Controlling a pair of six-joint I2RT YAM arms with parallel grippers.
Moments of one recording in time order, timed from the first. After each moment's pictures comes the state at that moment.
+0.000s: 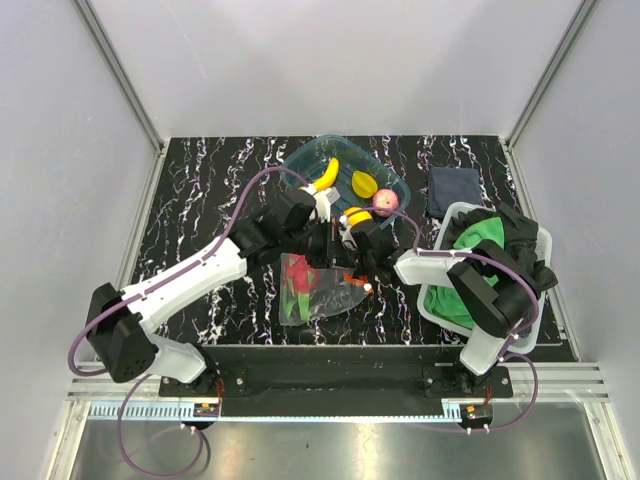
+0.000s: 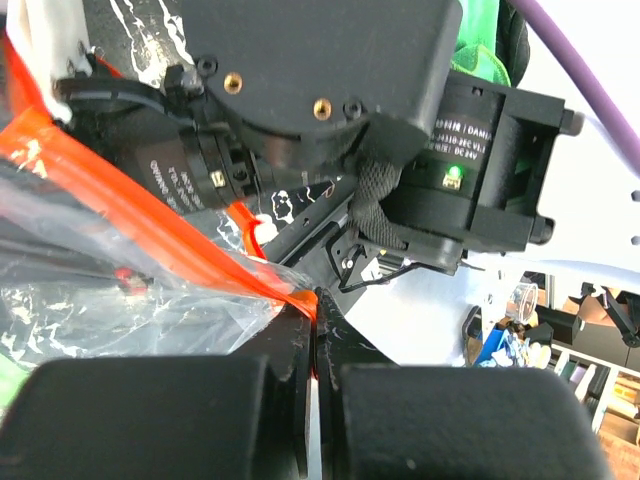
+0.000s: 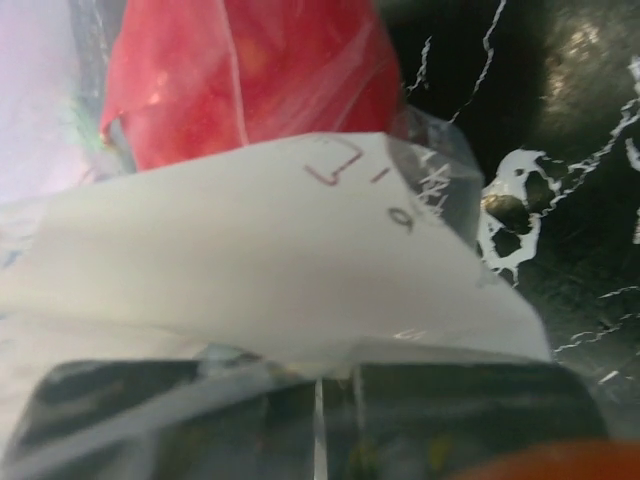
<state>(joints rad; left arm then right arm) -0.82 1.39 1.19 -0.46 0.41 -0.80 0.71 1.74 0.83 0.18 -0.52 0.78</state>
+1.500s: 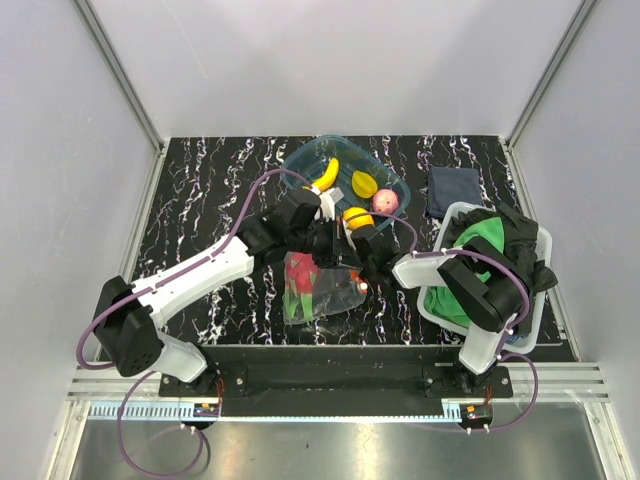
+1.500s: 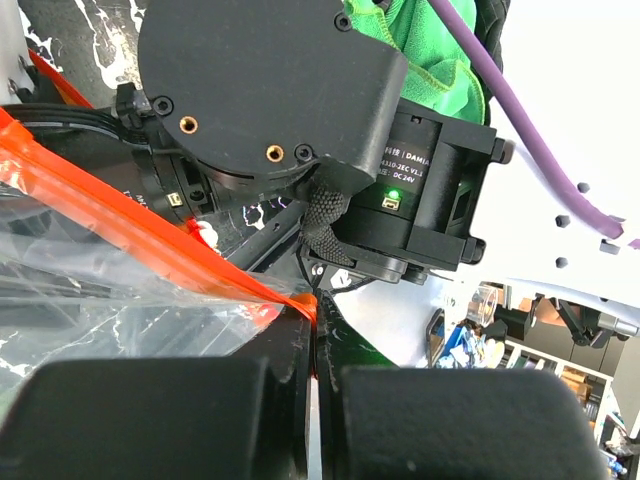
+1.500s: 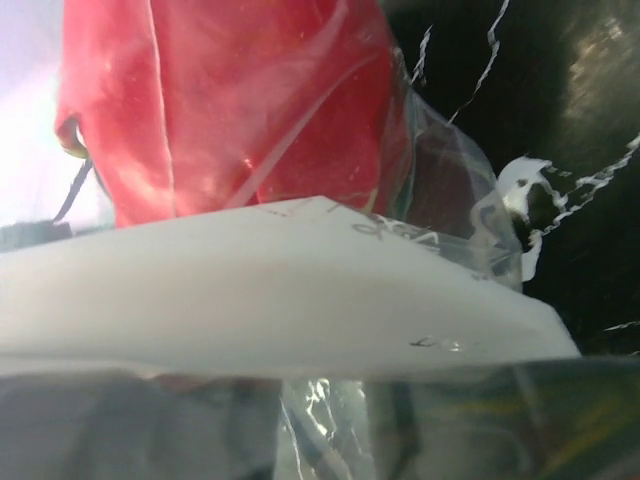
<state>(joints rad) -0.82 1.43 1.18 -0.39 0.45 -0.89 0.71 1.79 0.78 0.30 -0.56 0.77</state>
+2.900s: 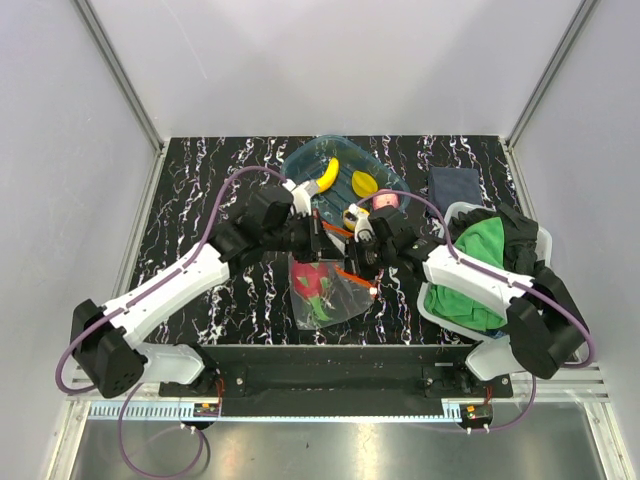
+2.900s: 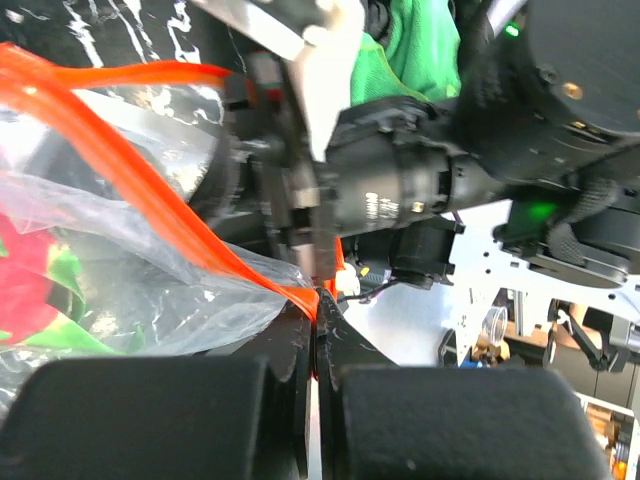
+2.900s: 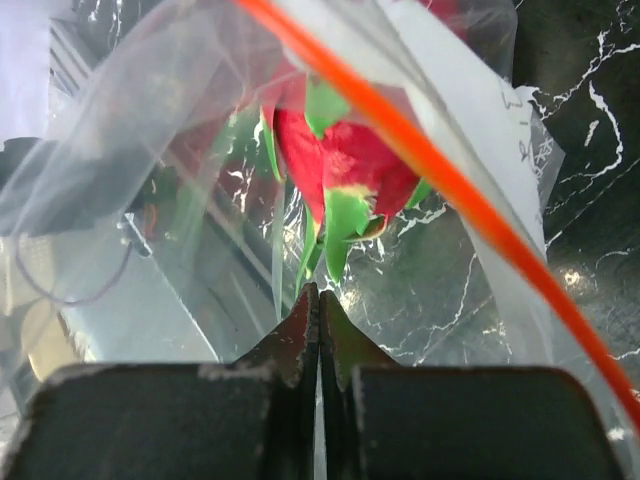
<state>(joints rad) -0.74 1.29 1.12 -0.41 0.43 -0.83 0.67 1.44 0.90 -0.24 -0.52 0.50</state>
